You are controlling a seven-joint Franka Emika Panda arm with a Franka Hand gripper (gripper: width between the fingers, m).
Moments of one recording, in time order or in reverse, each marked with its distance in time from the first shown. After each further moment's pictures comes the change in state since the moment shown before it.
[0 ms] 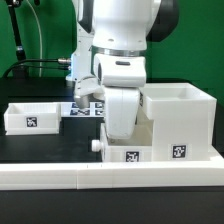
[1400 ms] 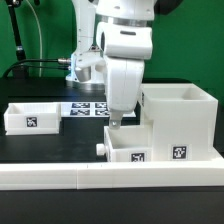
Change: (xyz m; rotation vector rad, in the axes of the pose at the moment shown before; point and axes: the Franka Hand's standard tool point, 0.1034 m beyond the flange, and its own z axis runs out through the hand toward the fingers) arm -0.014 0.013 -0.061 0.054 -0.036 0.018
